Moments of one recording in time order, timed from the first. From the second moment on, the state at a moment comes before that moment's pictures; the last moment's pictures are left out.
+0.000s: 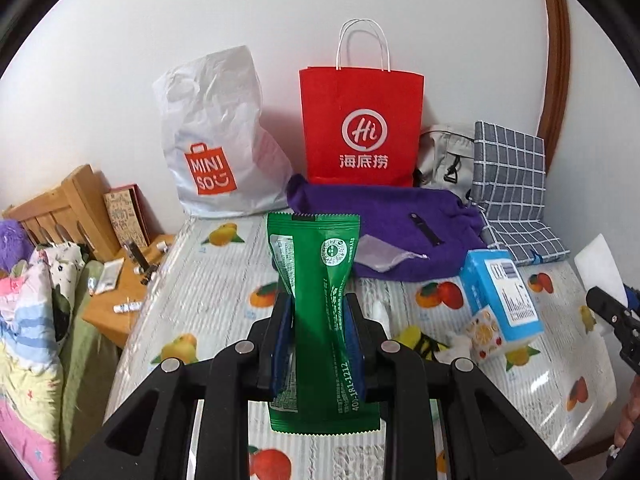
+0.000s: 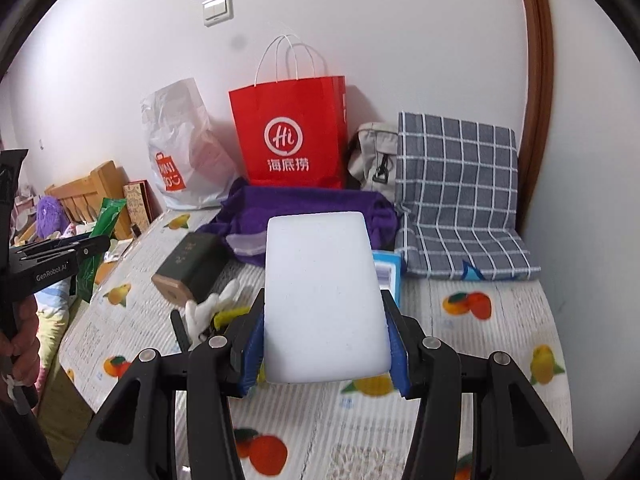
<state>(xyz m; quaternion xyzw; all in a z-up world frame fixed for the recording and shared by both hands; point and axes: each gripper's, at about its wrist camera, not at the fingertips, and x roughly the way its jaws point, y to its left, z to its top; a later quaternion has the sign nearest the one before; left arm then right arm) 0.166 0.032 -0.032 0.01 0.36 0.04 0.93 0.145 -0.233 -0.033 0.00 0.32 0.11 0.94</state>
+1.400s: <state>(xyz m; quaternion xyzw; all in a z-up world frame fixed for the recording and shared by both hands) 0.373 0.040 -0.074 0.00 0.42 0.04 0.91 0.377 -0.199 -0.045 -0.01 0.34 0.13 0.93</state>
